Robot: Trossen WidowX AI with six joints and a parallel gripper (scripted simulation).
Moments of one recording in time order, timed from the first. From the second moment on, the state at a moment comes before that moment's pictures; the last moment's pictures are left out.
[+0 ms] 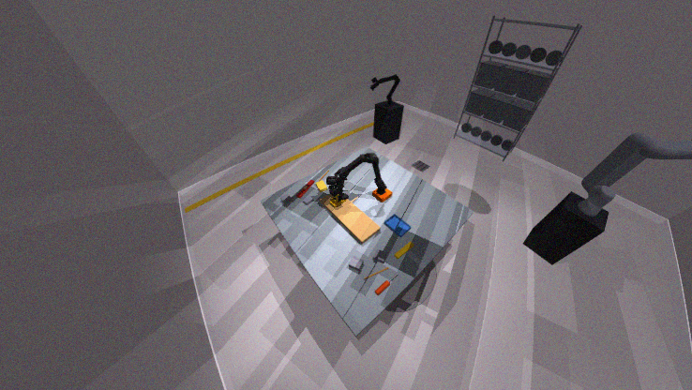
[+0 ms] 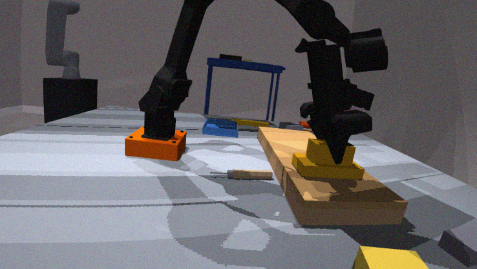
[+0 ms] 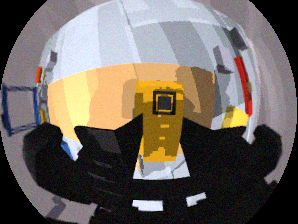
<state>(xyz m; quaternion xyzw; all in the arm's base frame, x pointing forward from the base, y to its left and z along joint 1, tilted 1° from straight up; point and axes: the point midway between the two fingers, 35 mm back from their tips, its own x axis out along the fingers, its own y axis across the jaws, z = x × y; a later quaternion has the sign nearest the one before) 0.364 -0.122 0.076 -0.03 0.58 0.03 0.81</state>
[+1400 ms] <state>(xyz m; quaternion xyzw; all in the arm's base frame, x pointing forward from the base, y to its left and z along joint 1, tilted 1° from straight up) 0.369 -0.179 0.111 -0.03 0.59 0.02 0.81</state>
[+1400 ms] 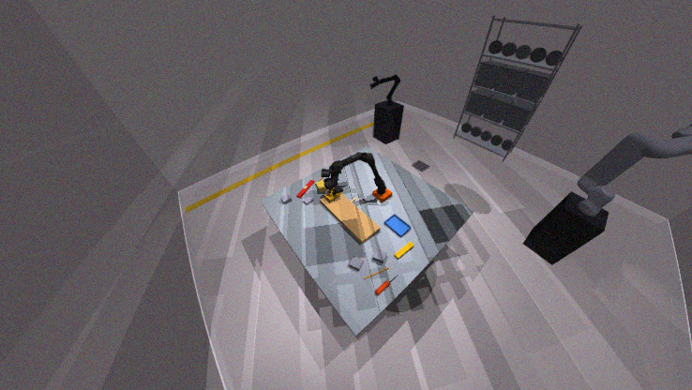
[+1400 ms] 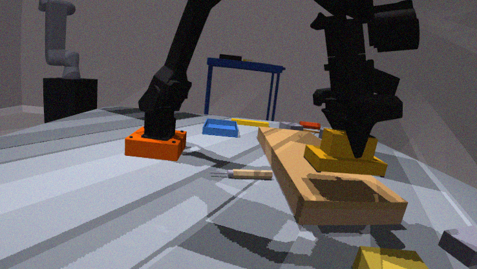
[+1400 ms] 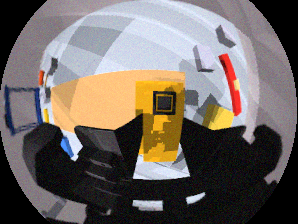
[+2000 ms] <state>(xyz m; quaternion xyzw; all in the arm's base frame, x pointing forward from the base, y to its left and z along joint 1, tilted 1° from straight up) 0.365 -0.174 0.175 -0.04 0.59 0.02 0.81</state>
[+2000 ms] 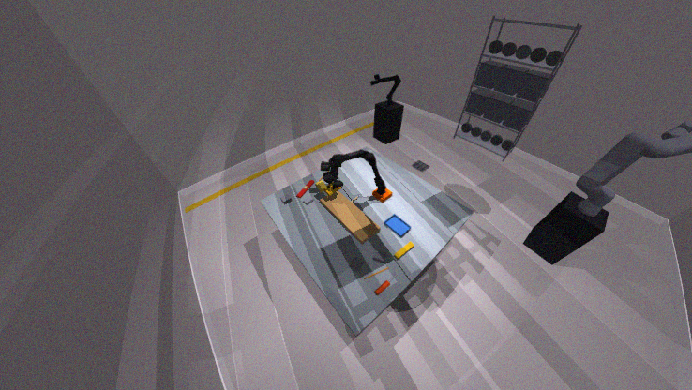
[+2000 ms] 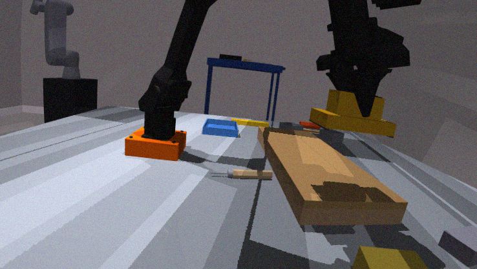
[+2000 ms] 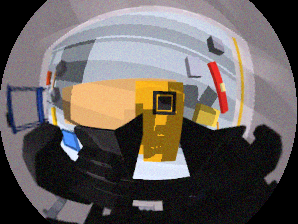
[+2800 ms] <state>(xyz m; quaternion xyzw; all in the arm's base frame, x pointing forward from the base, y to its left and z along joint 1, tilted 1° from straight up) 0.392 -0.022 0.165 -0.15 0.57 0.18 0.79</state>
